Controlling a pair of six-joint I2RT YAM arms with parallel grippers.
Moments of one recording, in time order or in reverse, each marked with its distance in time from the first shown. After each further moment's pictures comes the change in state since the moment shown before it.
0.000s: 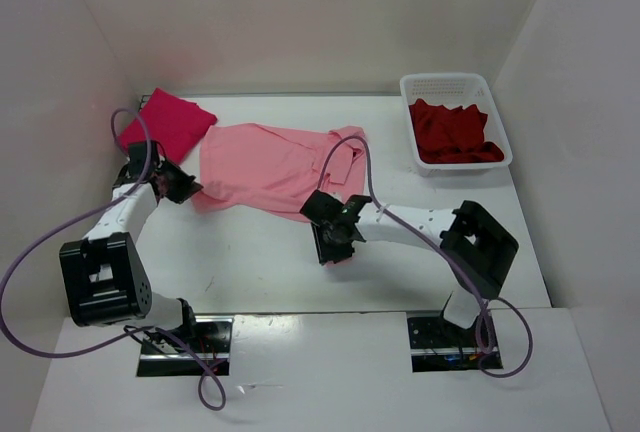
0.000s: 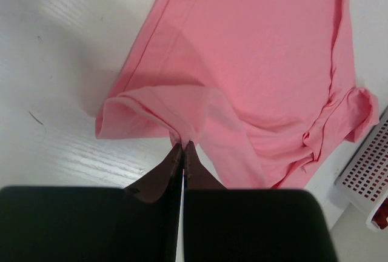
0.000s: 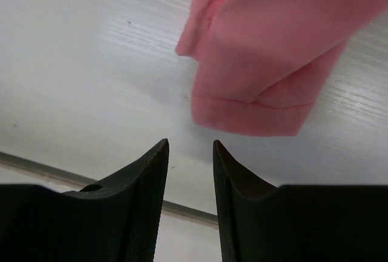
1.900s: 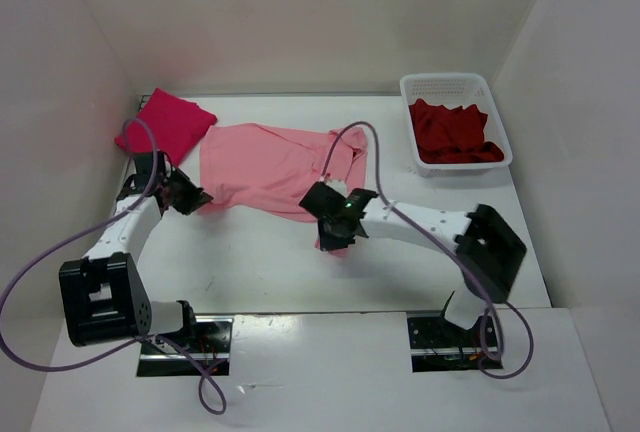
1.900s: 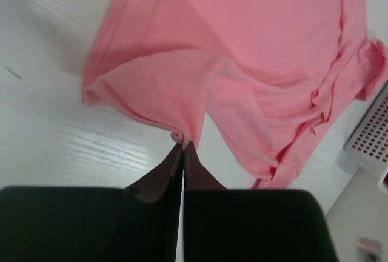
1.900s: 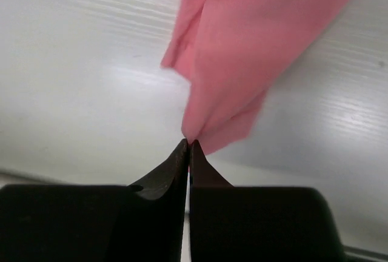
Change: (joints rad) left arm -0.029 -0.101 -0.114 -0.016 0.069 0.026; right arm 0.009 0.026 0.055 -0.042 0.140 0.060
